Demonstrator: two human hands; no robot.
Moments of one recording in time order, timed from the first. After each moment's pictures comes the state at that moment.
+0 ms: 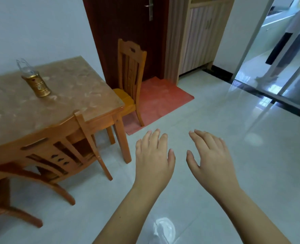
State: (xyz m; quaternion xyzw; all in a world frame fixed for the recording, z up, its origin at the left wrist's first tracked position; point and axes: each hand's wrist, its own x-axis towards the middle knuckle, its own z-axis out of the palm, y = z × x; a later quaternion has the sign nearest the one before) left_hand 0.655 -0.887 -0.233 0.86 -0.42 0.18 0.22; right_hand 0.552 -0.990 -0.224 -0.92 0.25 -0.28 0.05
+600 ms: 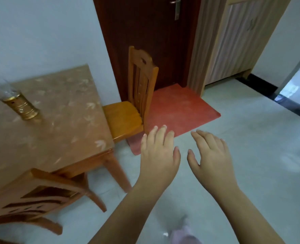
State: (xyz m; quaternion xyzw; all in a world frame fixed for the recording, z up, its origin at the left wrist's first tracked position) left_hand 0.871 -1.169 -0.240 0.89 -0.37 0.18 0.20; right_hand 0.793 -1.282 -0.251 -0.93 0.18 -0.30 0.09
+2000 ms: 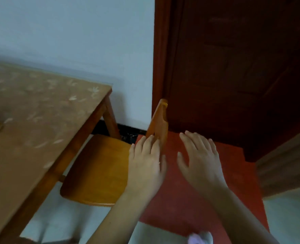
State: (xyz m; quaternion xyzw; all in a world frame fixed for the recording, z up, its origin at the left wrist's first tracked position) left_hand 1.440 -1.534 -0.264 0.97 0.01 0.21 0.15; right_hand 1.473 -1.673 -0.251 -0.96 -0.17 -0.17 0.16
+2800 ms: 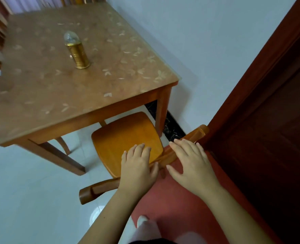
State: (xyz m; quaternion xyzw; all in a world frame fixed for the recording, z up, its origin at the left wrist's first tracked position) left_hand 1.520 -1.586 -0.307 0.88 0.43 0.10 0.15; right_hand 1.660 -1.674 -0.289 -0.79 -0.60 0.02 0.14
